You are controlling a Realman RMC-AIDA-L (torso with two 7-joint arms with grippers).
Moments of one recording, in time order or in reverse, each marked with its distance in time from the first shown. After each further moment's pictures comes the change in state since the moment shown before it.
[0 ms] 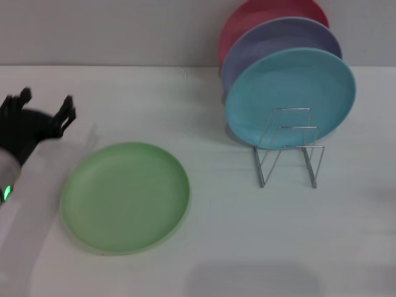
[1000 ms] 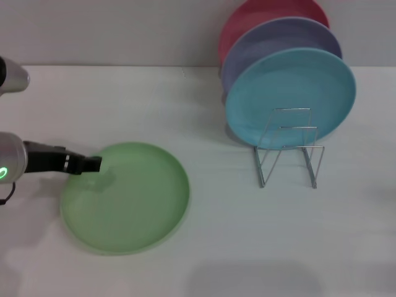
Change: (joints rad) left arm -0.151 -0.061 -0.399 0.471 -0.096 -1.416 0.164; right arm 0.010 0.000 0.000 -0.016 0.000 -0.011 0.010
